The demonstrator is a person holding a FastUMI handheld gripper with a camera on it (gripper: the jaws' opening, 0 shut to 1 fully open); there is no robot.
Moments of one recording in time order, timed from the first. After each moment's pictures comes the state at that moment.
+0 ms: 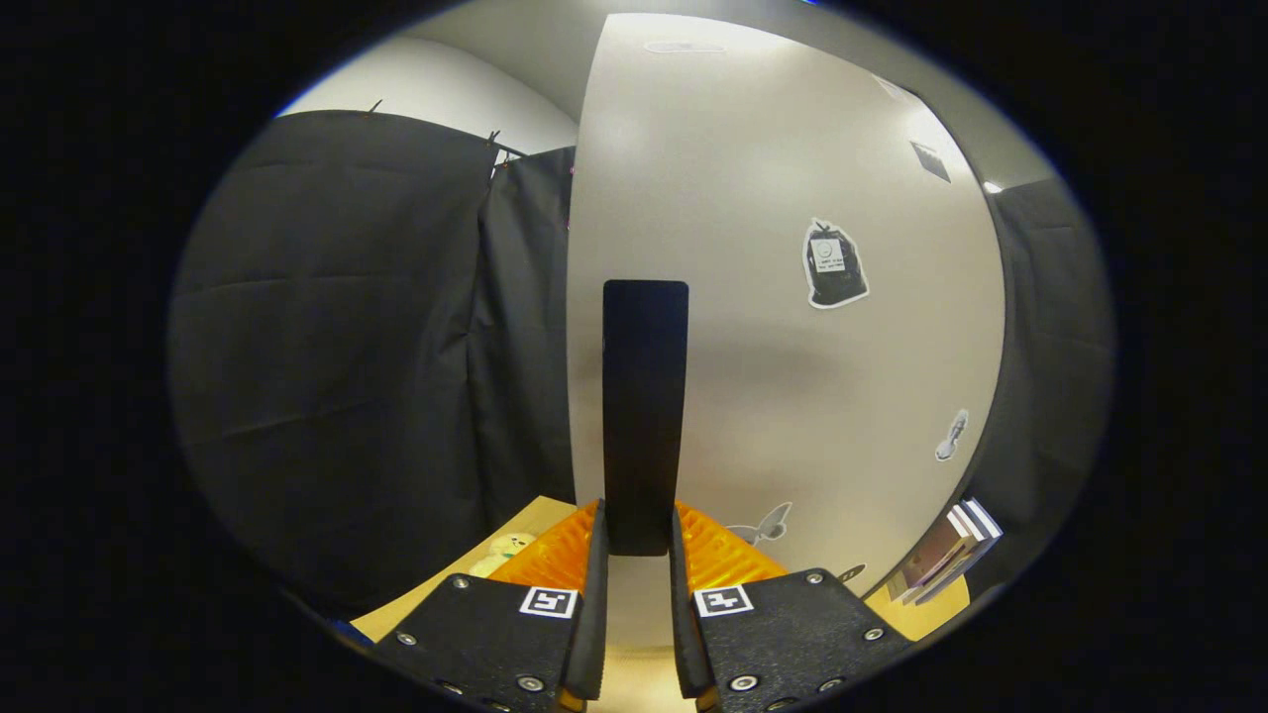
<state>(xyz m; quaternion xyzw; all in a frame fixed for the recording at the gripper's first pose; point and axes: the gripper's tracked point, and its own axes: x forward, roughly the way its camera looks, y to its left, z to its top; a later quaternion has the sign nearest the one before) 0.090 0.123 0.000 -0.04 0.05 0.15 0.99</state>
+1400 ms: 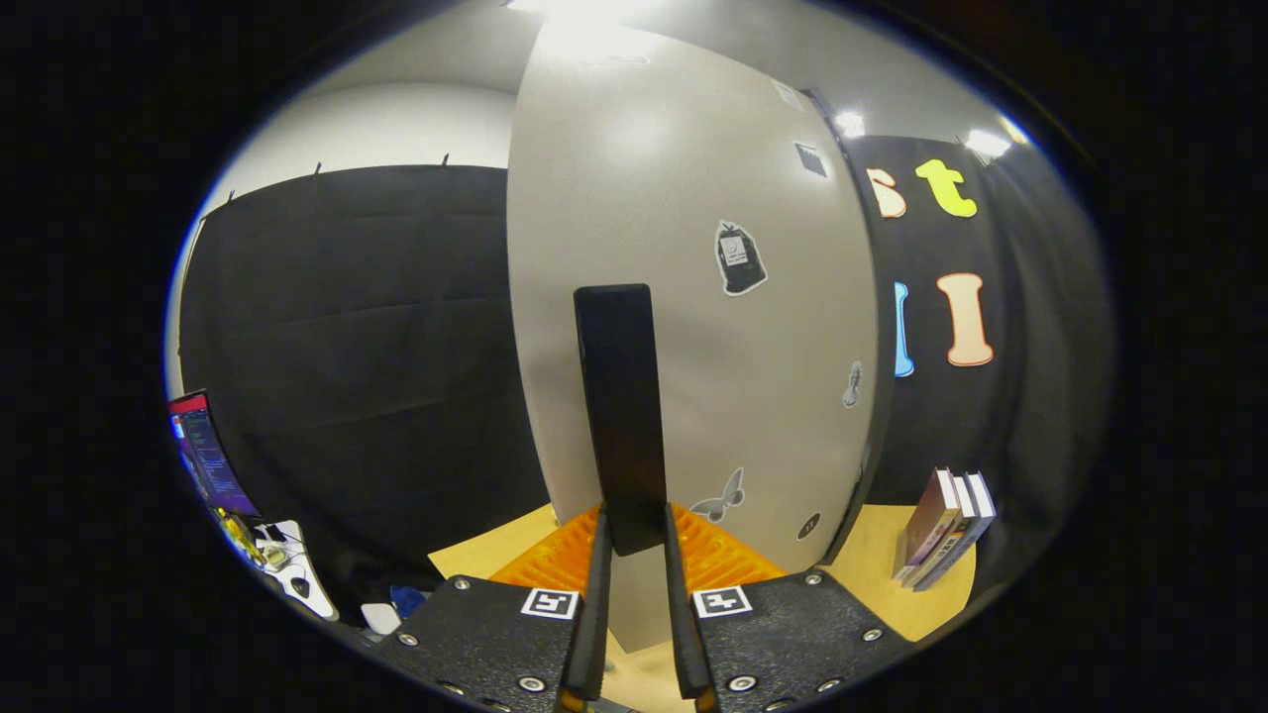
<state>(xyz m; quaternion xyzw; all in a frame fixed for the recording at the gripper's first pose) 0.049 0.060 -0.002 0.00 0.06 0.32 0.95</state>
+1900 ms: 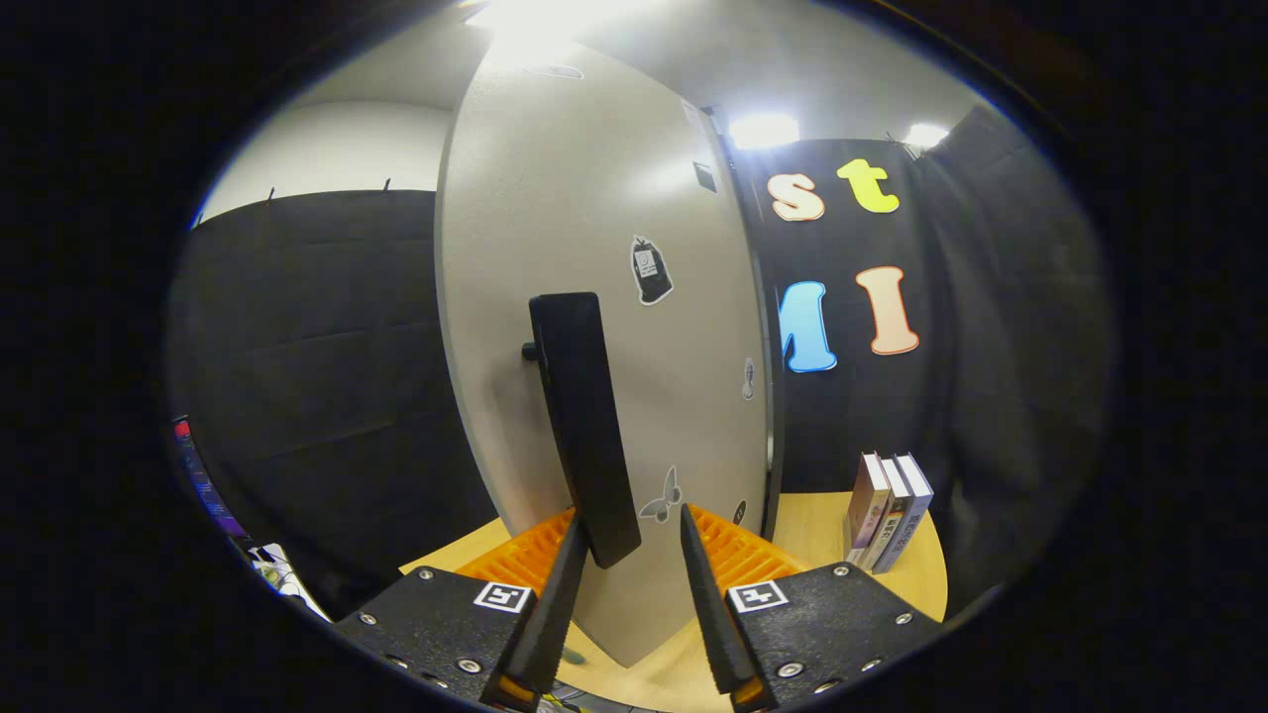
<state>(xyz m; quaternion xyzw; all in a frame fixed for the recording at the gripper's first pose) 0.056 0.026 0.003 0.03 0.04 0.24 0.97</state>
